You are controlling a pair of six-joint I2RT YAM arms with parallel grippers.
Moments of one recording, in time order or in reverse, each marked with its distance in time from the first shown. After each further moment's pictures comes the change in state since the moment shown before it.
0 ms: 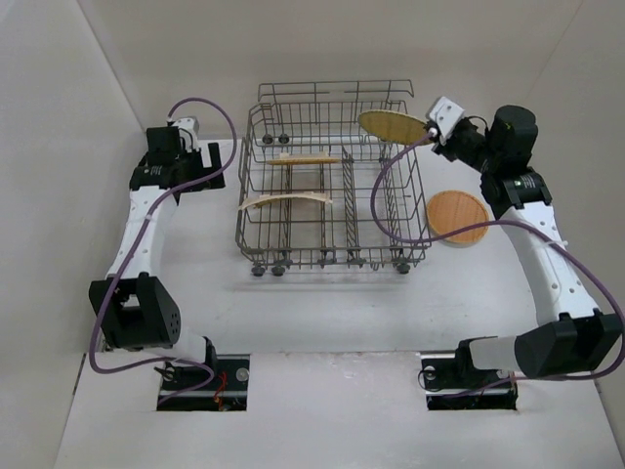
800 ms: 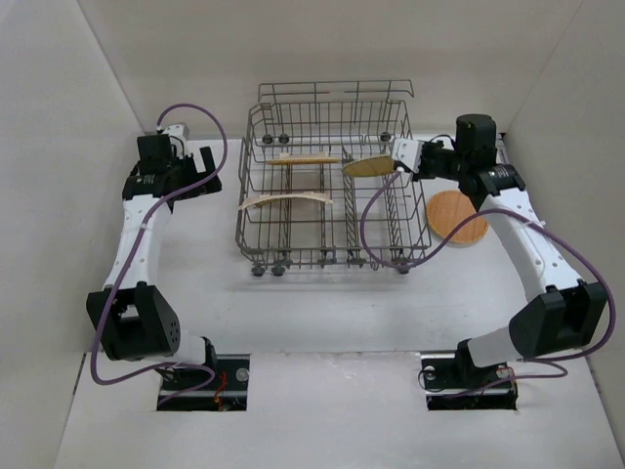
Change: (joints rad) left arm 0.060 -0.066 -0.083 0.018 0.068 -0.081; right arm 0.084 0.136 0.019 -0.245 -0.089 -0.471
